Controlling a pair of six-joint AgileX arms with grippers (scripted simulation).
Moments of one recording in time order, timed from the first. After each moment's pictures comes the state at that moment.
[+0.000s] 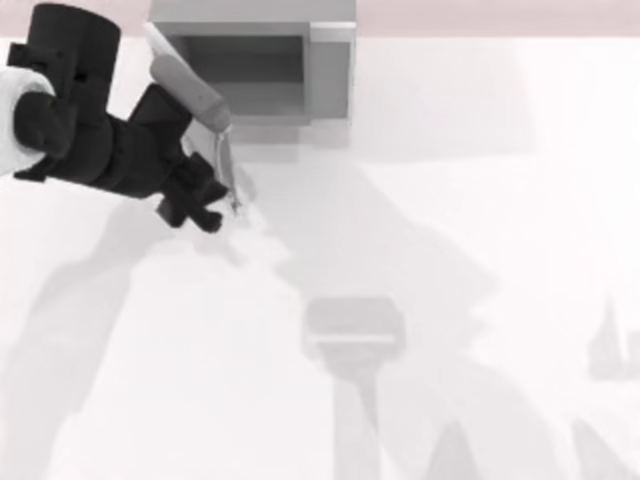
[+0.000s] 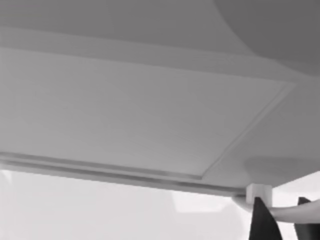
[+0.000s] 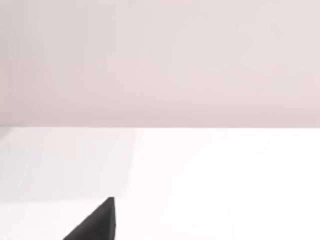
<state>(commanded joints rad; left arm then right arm) -0.24 1.75 1.11 -0.34 0.42 0.51 0.00 0.00 0.00 0.00 0.00 0.00</state>
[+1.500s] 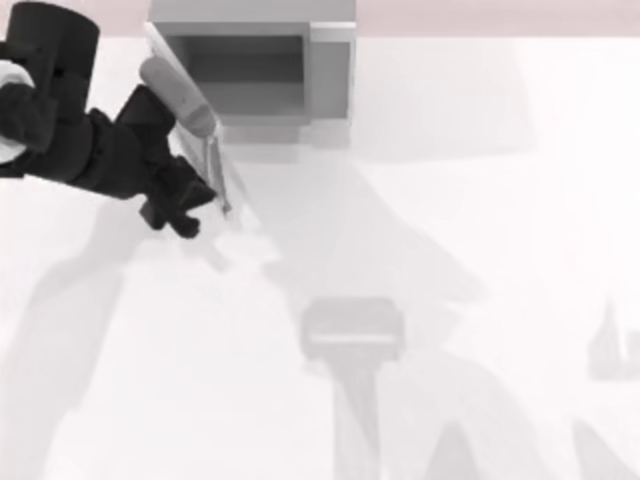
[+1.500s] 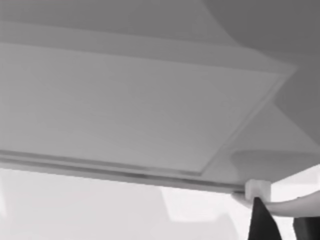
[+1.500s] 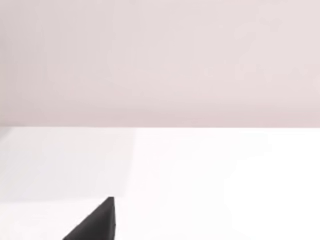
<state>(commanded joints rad) -0.20 1.76 1.12 -0.40 0.49 0.62 0.00 0.00 0.00 0.00 0.00 0.00</state>
